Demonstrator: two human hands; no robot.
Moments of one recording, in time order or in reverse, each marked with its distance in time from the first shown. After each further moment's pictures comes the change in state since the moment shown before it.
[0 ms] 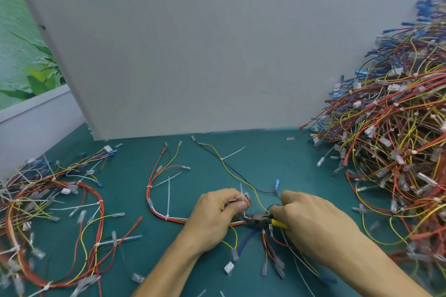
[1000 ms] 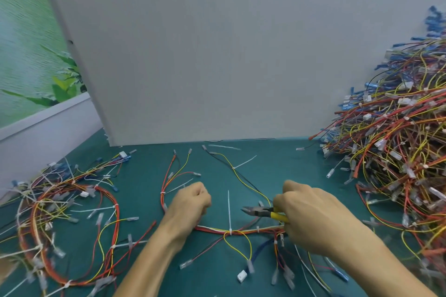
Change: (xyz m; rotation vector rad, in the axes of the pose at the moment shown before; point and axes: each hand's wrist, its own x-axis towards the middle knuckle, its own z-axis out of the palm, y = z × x) left_hand -0.009 -0.009 -0.053 -0.281 0.207 -0.314; right_hand 0.013 -0.014 -0.043 0.028 -0.017 0.004
